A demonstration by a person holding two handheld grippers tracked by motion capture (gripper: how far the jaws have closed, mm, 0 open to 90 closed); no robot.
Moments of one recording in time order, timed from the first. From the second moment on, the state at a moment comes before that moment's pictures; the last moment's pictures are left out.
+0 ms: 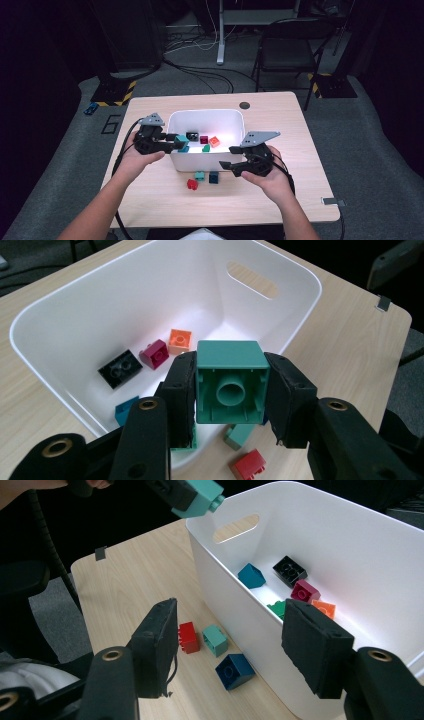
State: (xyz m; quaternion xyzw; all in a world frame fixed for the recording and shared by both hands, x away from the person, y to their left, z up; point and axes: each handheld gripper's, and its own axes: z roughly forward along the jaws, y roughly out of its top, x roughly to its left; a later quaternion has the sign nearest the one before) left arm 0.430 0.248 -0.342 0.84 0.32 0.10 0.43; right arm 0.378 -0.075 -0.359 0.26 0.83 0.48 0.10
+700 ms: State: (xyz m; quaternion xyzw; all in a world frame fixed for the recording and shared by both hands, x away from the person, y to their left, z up) left arm 0.490 0.206 -0.342 0.84 0.31 0.09 0.43; right arm 0.383 -0.090 -0.355 0.27 0.82 0.48 0.11
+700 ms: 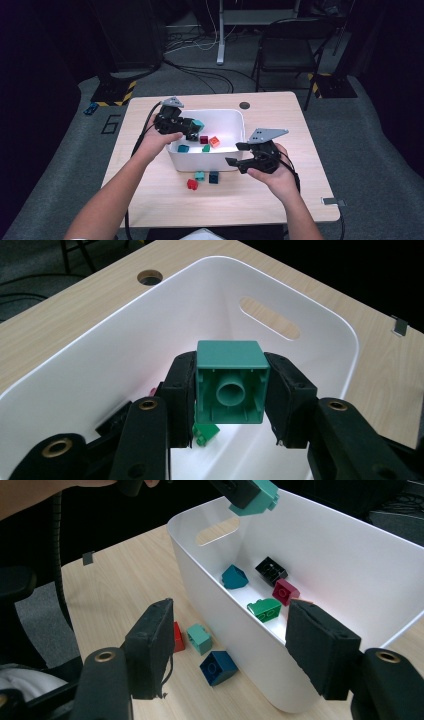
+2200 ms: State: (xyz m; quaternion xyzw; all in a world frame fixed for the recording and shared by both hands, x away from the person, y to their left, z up) left arm 0.556 0.154 -0.389 0.86 0.31 0.08 0.39; right arm 0.387 -0.107 -0.353 0.29 0.81 0.49 0.12
